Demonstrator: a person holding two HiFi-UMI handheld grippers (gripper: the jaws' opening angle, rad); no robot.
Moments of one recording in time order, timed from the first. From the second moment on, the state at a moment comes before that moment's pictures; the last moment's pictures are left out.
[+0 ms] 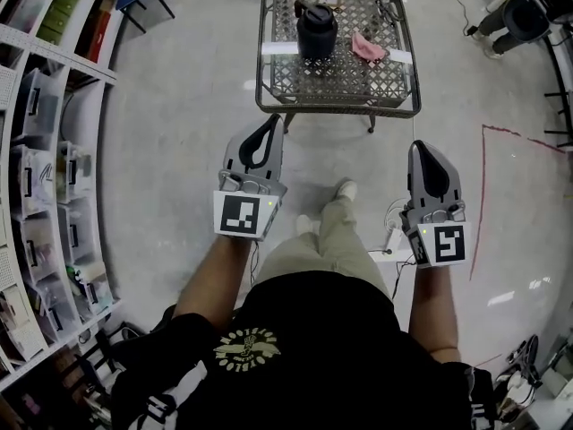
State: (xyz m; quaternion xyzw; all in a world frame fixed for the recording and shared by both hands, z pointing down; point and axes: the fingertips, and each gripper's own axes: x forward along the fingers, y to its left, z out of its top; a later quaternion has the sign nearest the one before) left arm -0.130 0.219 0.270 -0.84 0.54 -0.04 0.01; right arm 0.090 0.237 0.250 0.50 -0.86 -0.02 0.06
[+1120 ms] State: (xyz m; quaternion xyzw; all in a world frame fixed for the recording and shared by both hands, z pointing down) left arm -0.060 0.060 0.265 -0.81 0.58 -0.07 0.01; right arm 0.155 0.061 0.254 0.44 -0.90 -0.01 0.04
